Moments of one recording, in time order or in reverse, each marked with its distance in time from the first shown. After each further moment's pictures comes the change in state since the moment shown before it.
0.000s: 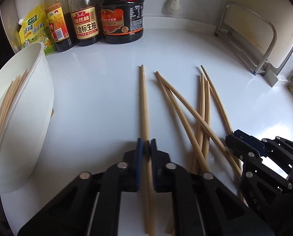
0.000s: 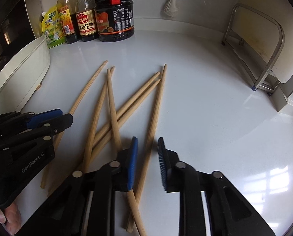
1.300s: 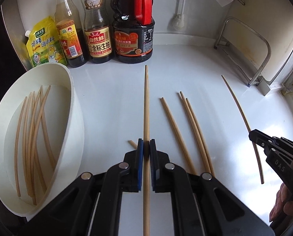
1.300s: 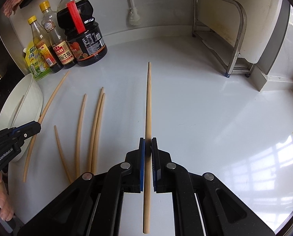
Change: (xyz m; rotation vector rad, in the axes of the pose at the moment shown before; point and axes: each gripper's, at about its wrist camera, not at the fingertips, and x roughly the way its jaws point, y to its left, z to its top) left arm -0.050 0.041 0.029 0.031 -0.017 -0.021; right arm -0.043 -0.041 0.015 0.233 -0.003 0.028
